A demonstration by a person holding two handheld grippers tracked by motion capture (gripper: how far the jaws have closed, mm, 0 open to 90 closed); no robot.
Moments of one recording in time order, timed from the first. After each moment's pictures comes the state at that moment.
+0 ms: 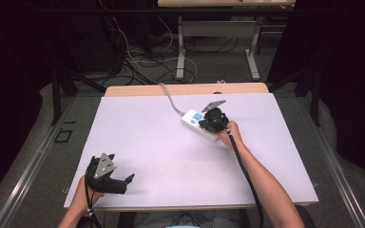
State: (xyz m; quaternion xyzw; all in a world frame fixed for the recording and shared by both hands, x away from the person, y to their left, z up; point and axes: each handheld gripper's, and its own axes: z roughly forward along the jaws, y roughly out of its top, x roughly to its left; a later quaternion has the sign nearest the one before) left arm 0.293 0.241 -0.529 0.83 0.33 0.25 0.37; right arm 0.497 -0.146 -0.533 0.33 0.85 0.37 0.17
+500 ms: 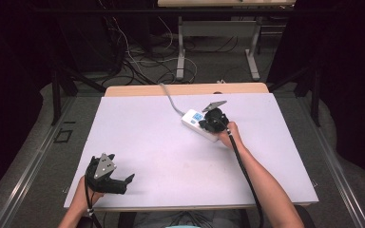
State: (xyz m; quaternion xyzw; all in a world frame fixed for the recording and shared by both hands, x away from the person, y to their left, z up) left arm 0.293 0.242 -0.529 0.83 0.32 0.25 0.37; right arm 0.496 -0.147 -0.535 0.34 0.85 0.37 0.17
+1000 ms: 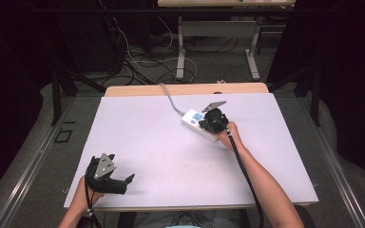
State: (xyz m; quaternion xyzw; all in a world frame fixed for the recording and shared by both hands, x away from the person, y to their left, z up) left arm 0.293 0.241 -0.529 0.83 0.32 0.25 0.37; right arm 0.495 -0.146 -0.536 0.34 0.85 0.37 0.17
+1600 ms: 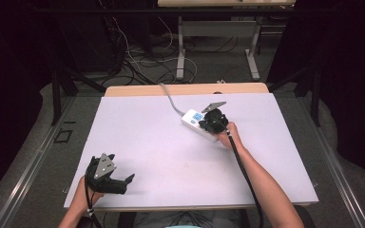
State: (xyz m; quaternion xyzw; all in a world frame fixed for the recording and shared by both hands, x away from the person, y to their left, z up) left arm 0.292 0.241 -0.529 0.83 0.32 0.25 0.37; right arm 0.494 -0.146 -0.536 0.34 0.85 0.37 0.17
